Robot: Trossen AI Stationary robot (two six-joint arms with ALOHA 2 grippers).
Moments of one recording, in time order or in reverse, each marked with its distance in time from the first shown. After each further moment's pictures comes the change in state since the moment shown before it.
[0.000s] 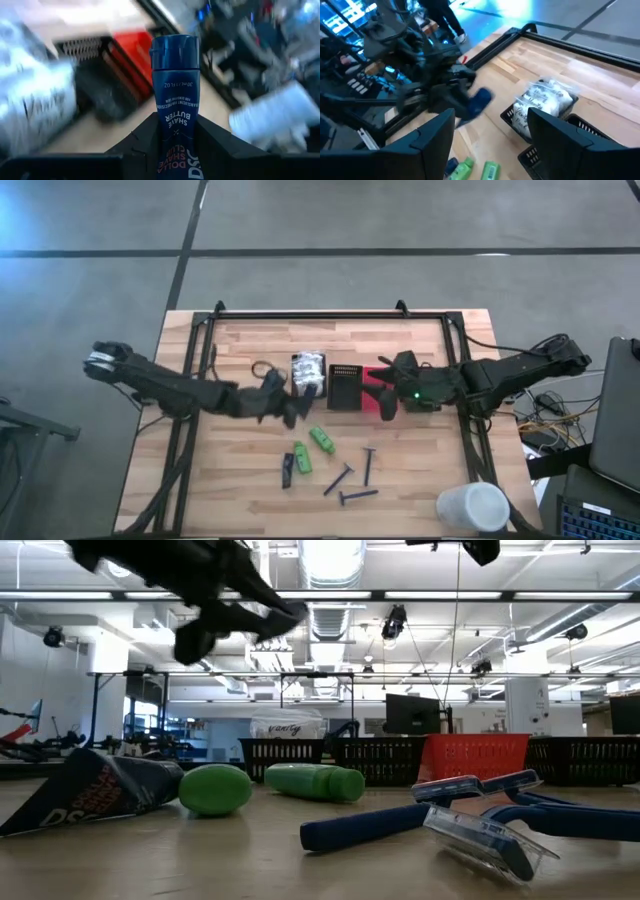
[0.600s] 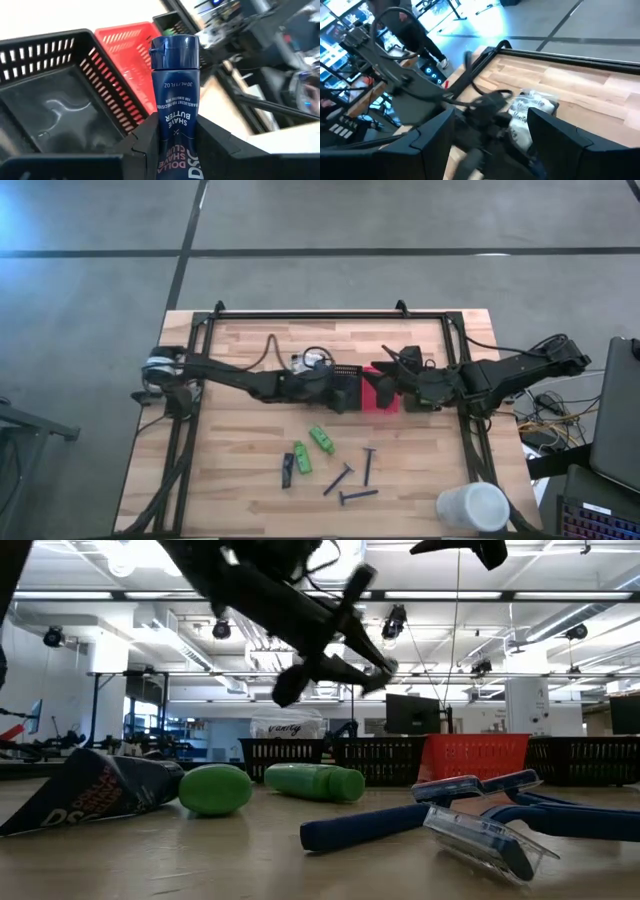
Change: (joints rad) left arm 0.208 0.490 0.375 0.055 0.223 0.001; right arm -0.002 0.008 -0.002 0.003 0.175 0.154
